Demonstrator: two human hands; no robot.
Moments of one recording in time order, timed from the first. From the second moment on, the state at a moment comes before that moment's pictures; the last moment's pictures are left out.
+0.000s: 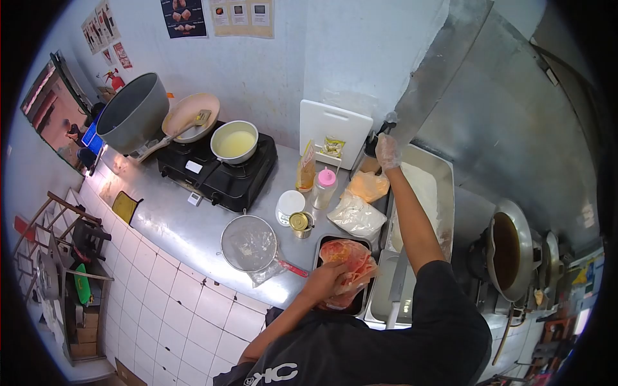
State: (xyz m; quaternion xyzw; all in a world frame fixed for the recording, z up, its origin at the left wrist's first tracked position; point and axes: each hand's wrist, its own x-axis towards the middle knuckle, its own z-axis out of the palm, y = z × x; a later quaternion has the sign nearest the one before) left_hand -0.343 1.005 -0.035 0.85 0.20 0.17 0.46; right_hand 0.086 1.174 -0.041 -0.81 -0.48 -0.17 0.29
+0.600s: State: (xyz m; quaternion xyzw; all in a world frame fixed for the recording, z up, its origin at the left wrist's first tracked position) left_hand -0.338 1.015 -0.036 0.88 0.18 0.18 0.41; right_hand -0.041 0.910 0.012 -0.88 -0.39 0.10 0.26
